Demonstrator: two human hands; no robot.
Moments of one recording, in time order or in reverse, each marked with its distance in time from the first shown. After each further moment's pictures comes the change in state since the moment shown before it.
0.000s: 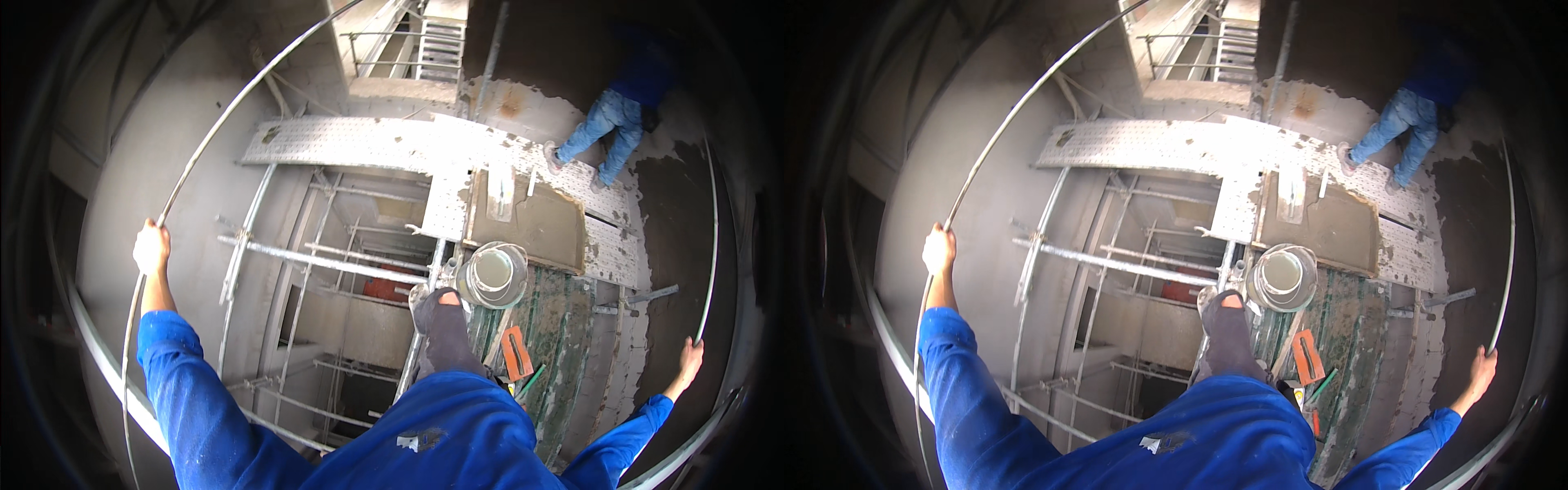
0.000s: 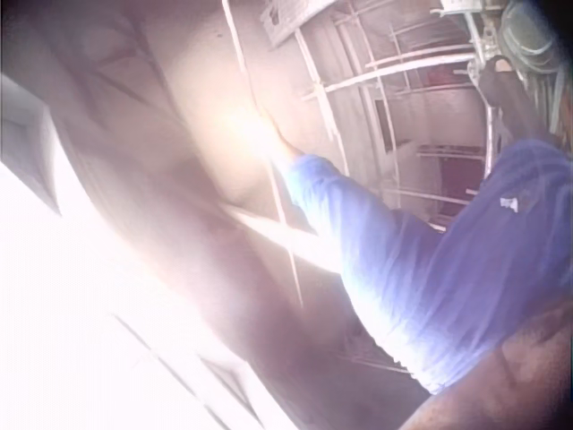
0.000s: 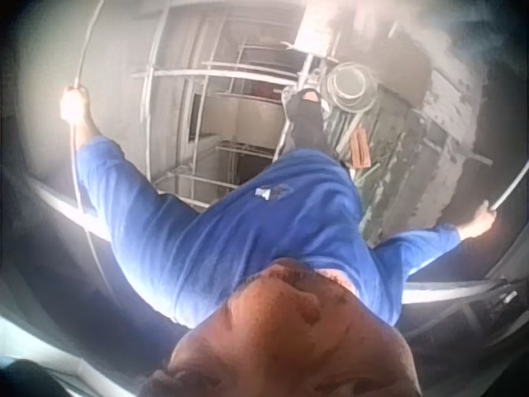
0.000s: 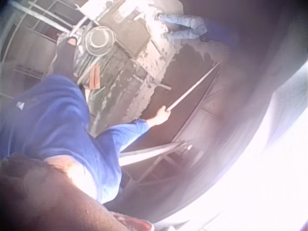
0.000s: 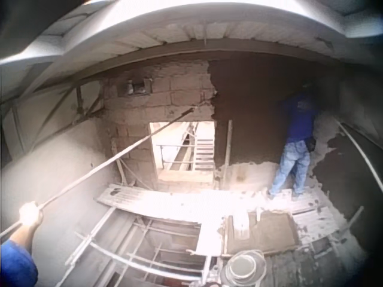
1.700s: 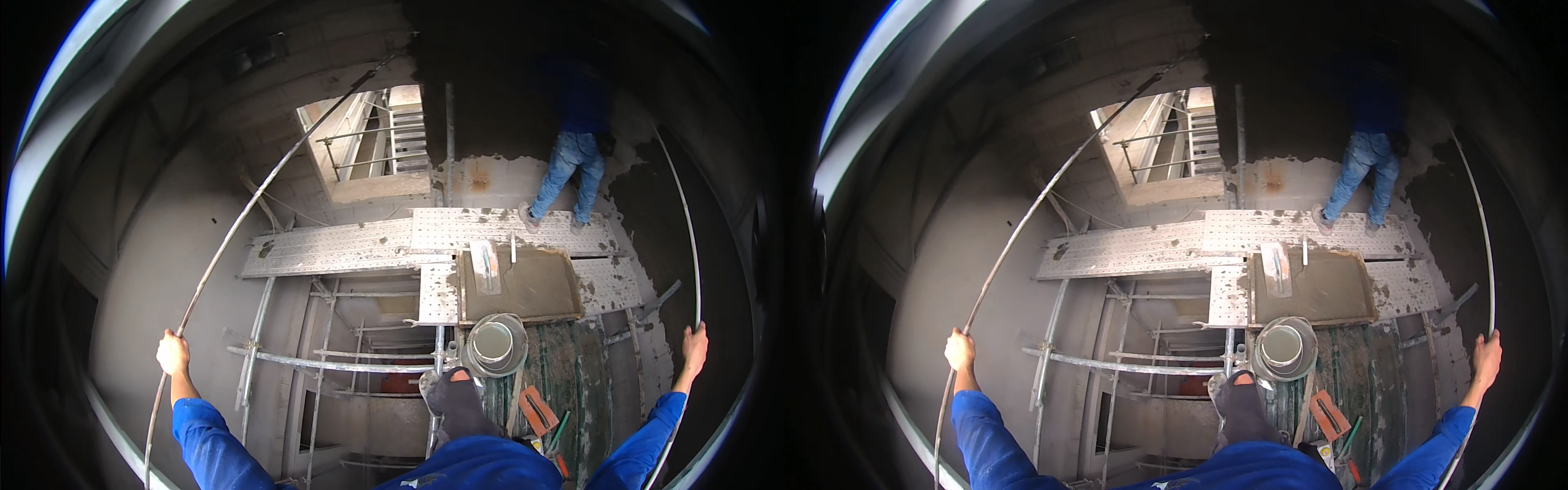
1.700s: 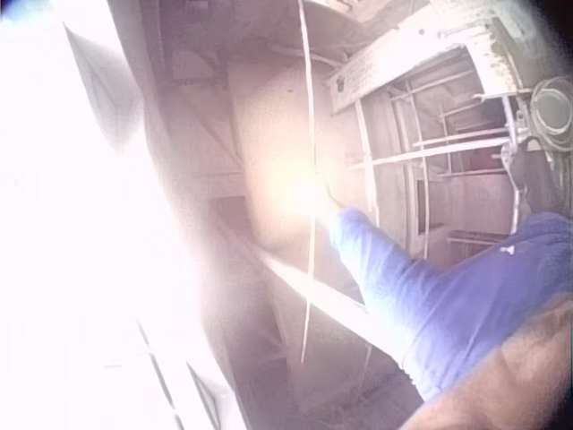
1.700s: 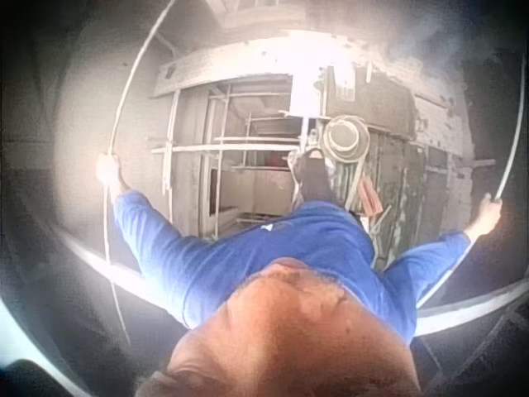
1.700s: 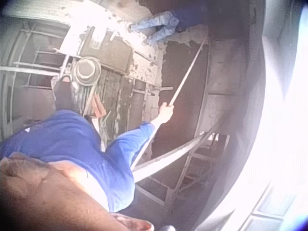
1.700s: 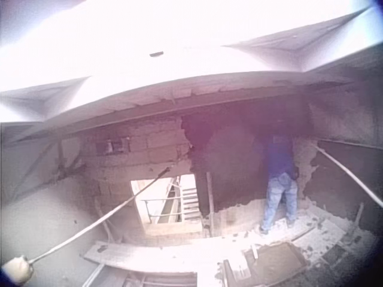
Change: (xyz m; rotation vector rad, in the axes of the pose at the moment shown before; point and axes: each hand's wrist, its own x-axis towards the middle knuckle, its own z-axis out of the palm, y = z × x) left_hand 0.002 -0.003 0.004 -0.017 0.048 -0.017; right_hand -0.046 -0.043 -0.026 0.061 0.067 0.111
